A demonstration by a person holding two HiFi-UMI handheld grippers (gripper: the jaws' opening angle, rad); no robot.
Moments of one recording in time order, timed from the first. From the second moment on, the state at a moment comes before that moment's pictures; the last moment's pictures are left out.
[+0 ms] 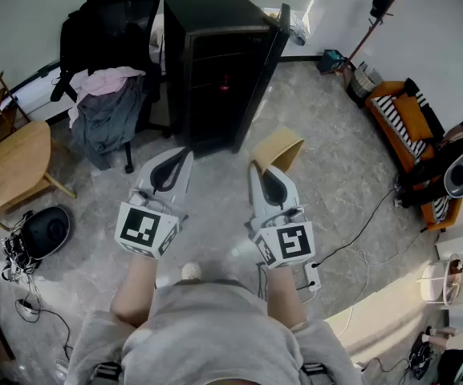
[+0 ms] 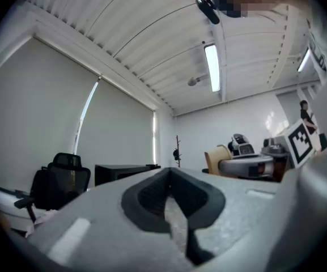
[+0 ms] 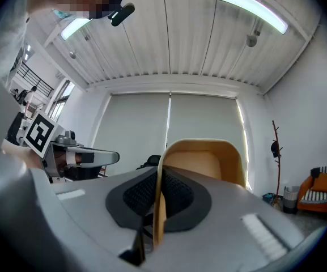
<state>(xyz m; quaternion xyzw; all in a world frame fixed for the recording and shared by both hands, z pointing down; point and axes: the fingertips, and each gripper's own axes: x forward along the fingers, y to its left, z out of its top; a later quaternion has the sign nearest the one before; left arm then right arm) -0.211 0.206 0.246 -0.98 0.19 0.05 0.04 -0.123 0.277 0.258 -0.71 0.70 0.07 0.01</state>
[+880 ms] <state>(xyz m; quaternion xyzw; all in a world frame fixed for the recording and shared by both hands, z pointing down) -0.215 0.184 0.253 -0.98 0.17 0.05 0.05 -0.134 0.257 0.270 -0.71 0.70 0.07 0.01</state>
